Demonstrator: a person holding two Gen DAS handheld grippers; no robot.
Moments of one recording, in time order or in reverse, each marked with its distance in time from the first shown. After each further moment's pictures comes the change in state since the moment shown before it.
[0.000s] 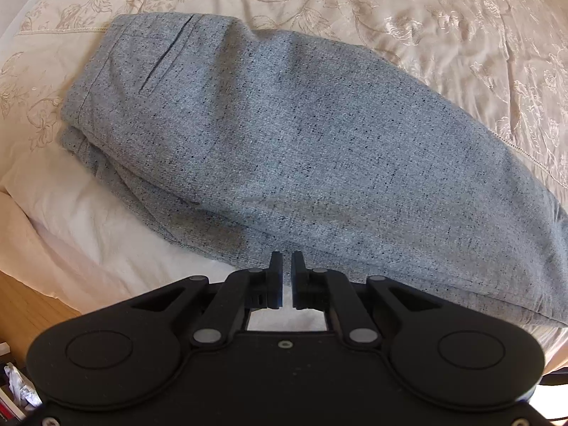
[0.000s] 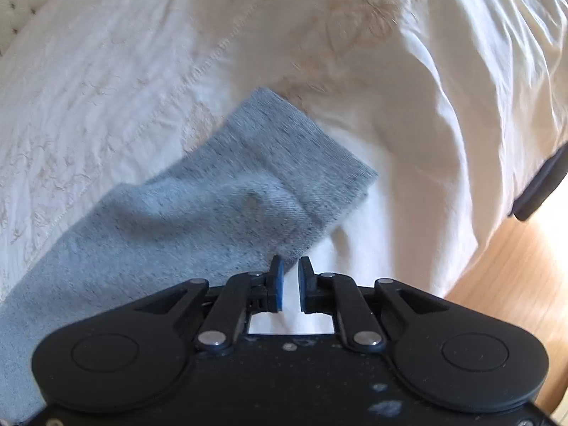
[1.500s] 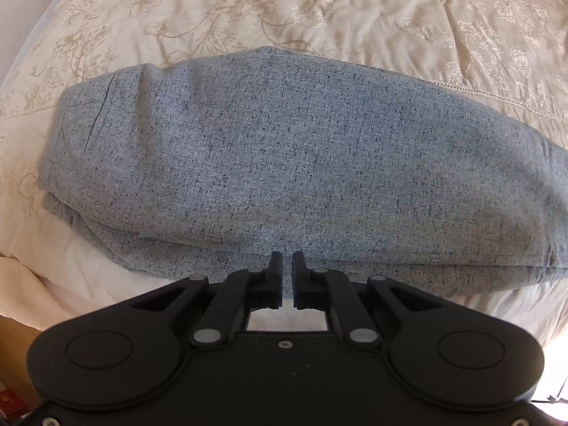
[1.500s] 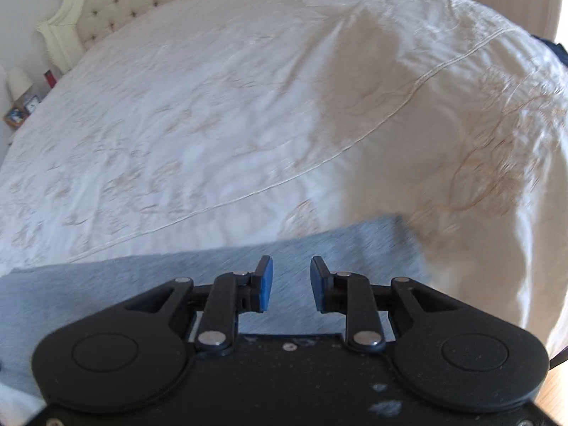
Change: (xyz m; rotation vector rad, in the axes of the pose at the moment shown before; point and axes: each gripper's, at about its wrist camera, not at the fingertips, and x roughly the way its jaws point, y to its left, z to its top) left arm 0.001 -0.078 -0.021 0.262 -0.036 0.090; right arm -0.017 0.069 0.007 -0.370 -0.190 0.314
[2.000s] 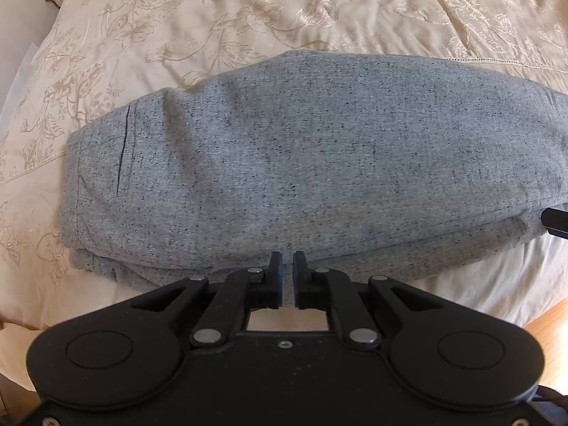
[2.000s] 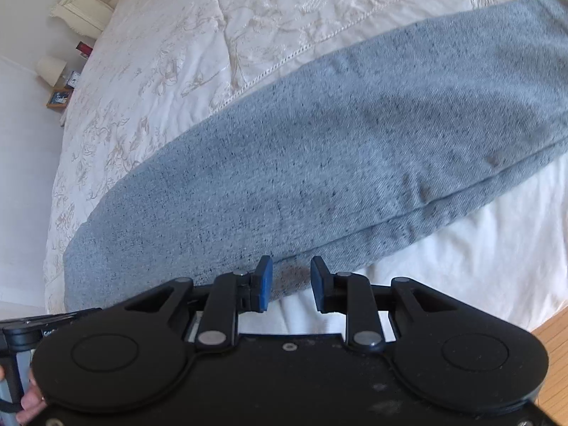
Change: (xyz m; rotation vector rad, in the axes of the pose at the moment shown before) left arm 0.007 0.062 -0.004 0.210 -0.045 0.008; right arm 0.041 0.159 -0.111 0.235 0.297 0.150
